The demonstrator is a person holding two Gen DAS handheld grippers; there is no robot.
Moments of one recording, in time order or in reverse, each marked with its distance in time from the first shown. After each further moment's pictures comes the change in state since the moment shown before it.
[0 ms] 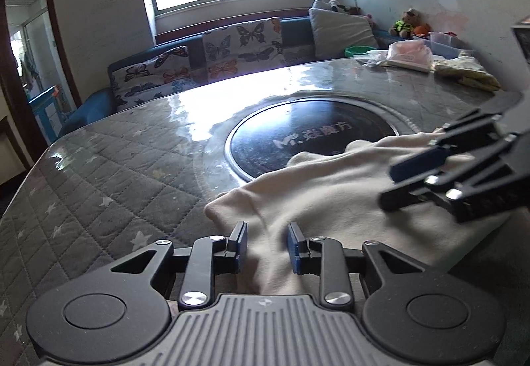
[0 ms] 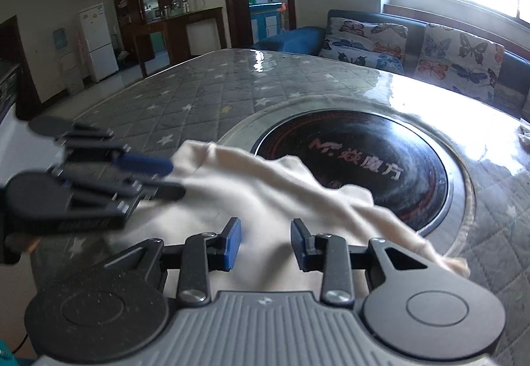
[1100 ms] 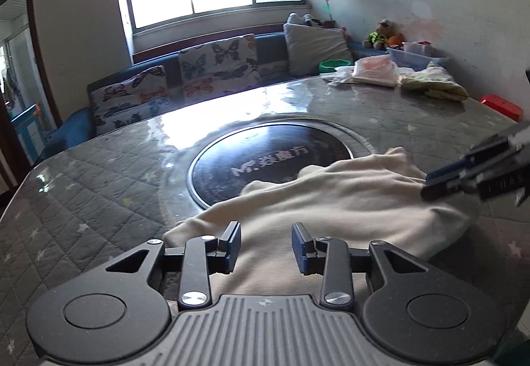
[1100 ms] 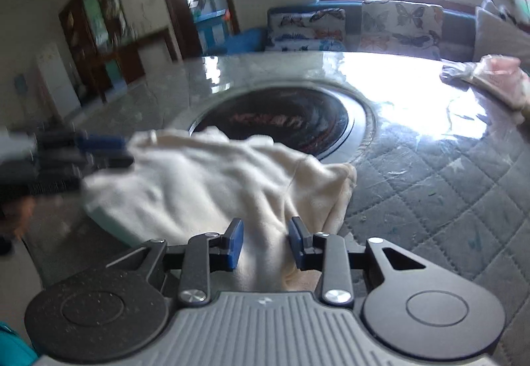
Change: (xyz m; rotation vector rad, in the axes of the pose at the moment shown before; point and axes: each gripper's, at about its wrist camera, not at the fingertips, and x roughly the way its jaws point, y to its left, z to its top) left arm -0.031 -0.036 0.017 0.052 -0.062 -0.113; right arm -0.078 -0.066 -0.055 0.249 -0.065 -0.105
